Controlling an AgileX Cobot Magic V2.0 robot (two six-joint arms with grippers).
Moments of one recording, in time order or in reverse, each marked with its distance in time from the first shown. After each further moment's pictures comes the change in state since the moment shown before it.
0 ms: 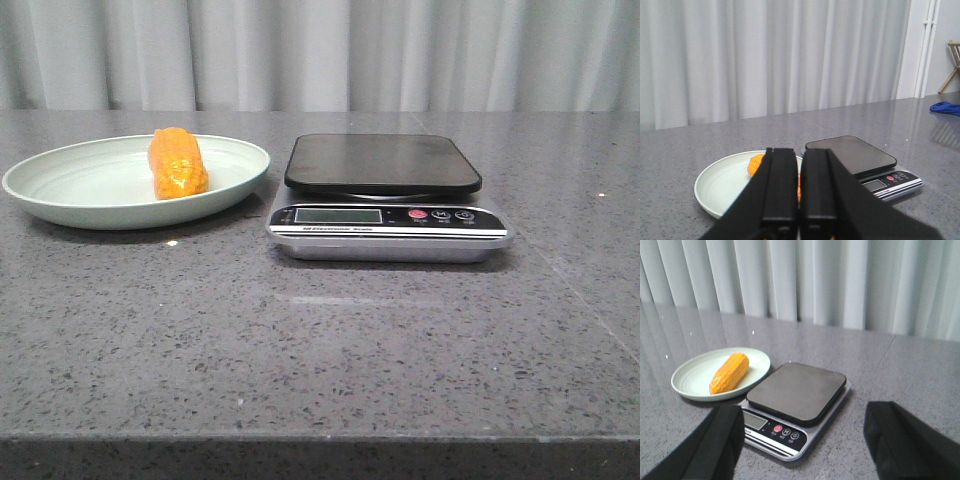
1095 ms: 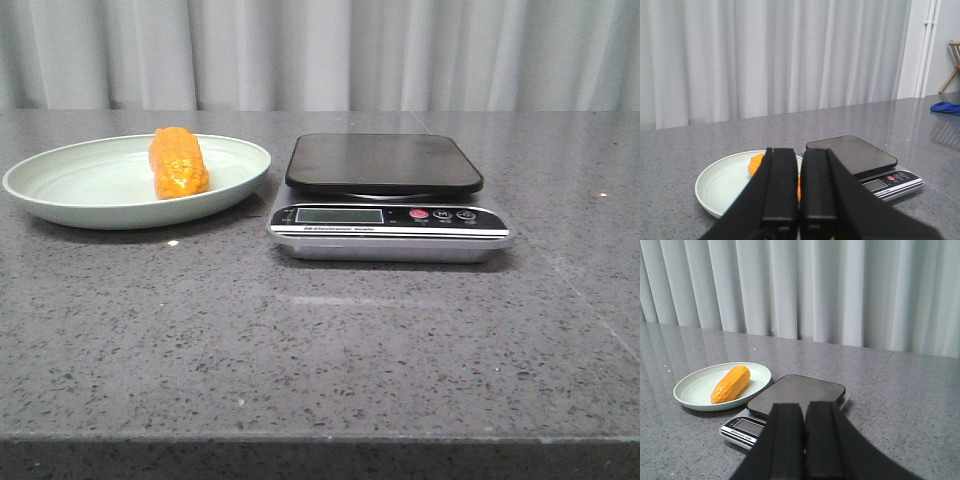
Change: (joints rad) left arm 0.000 0.000 0.000 0.000 0.000 0.000; right arm 0.000 -0.106 0.055 0.000 -0.016 0.000
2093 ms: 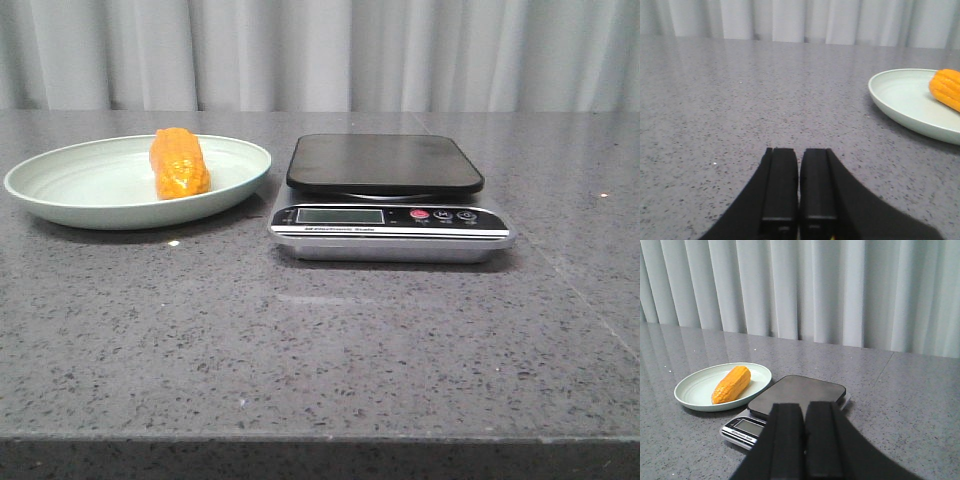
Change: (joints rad) left arm 0.641 -0.010 0.289 -0.165 -0.074 0.152; right arm 0.000 0.000 0.000 0.000 0.000 -0.001
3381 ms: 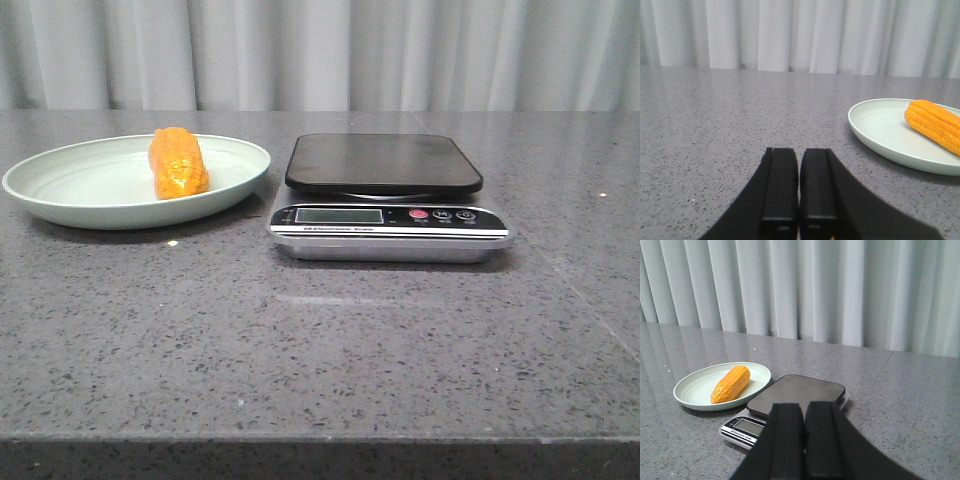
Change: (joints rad) left arm -0.058 0.000 0.000 -0.011 -0.096 0.004; right arm 0.000 0.000 0.000 0.000 0.000 0.000
